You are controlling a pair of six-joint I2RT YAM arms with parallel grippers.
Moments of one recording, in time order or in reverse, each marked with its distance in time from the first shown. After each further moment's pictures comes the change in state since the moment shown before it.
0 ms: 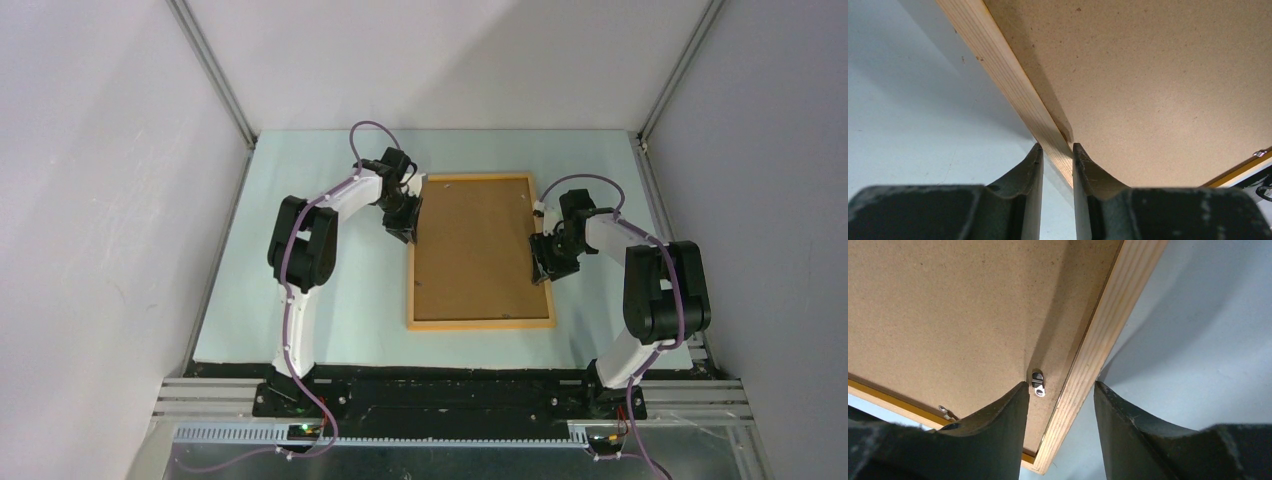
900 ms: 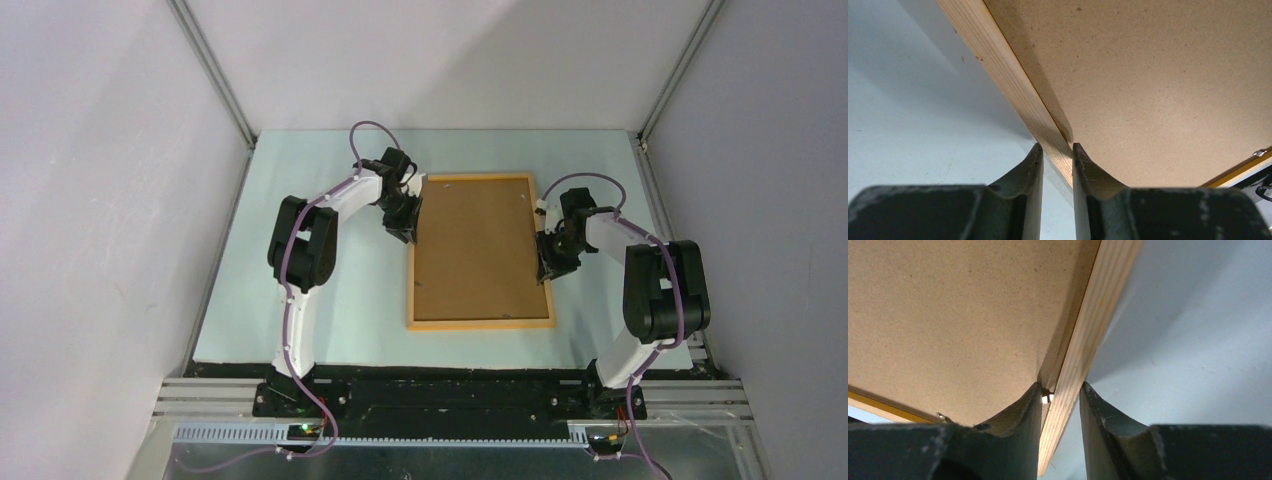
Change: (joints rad) left arm 0.000 0.000 0.000 0.000 0.000 0.000; right arm -0.001 0.006 0.009 0.009 0.031 0.032
